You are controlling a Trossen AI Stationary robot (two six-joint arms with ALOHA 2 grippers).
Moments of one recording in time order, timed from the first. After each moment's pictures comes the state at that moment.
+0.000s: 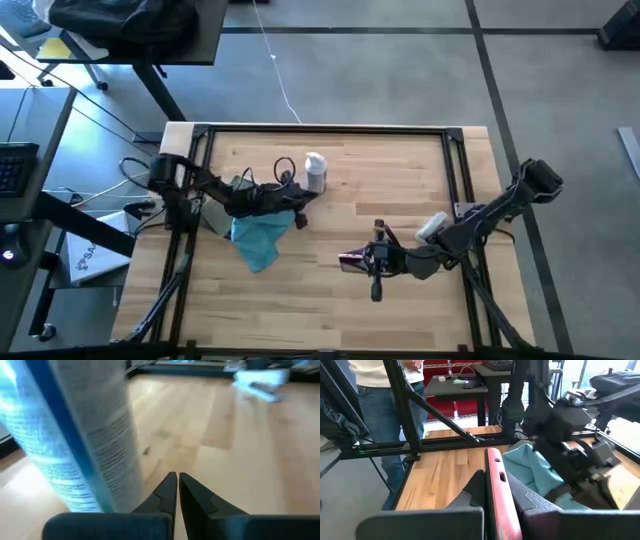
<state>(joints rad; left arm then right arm) 0.04 1.75 0.49 0.94 -0.28 -0.05 0.58 1.45 0.95 0.26 0.65 0.21</state>
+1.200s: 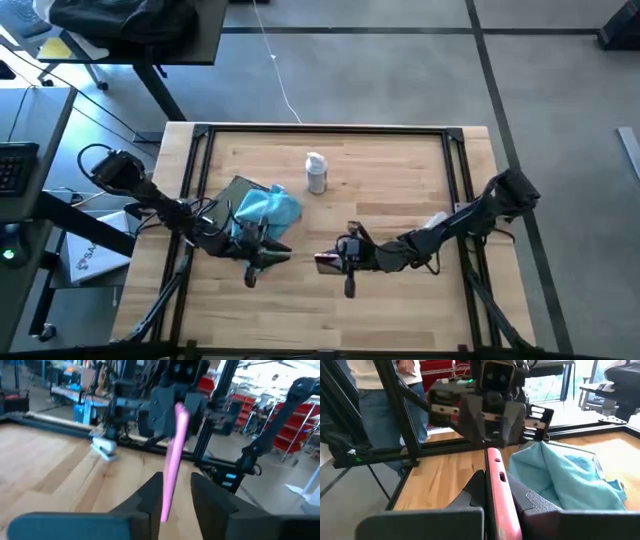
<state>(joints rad) -0.56 1.38 0.35 1.08 -0.48 -0.25 0.45 1.69 0.95 0.57 0.48 0.20</state>
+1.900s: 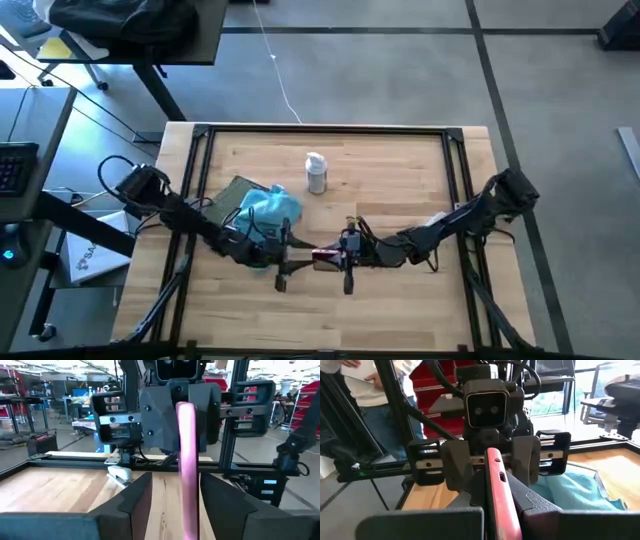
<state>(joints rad) -0.47 1.67 0.59 1.16 -0.47 -0.01 0.43 1.69 0.95 0.65 0.45 0.16</state>
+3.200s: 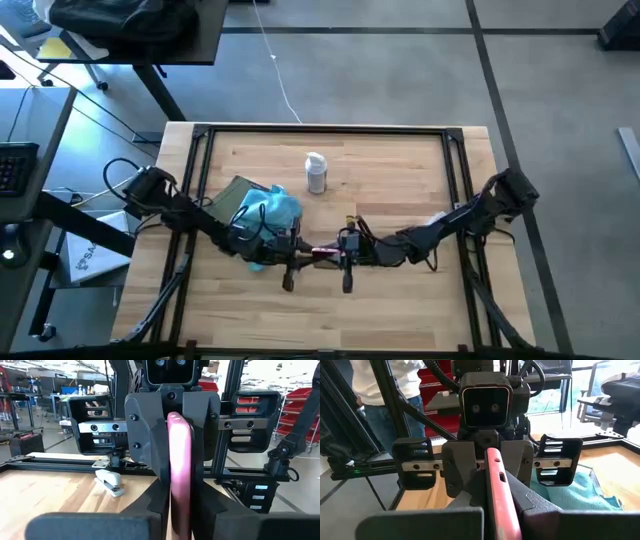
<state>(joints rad) -0.43 1.72 0.65 1.15 -0.38 -0.05 0.43 1.69 0.95 0.65 0.45 0.16</state>
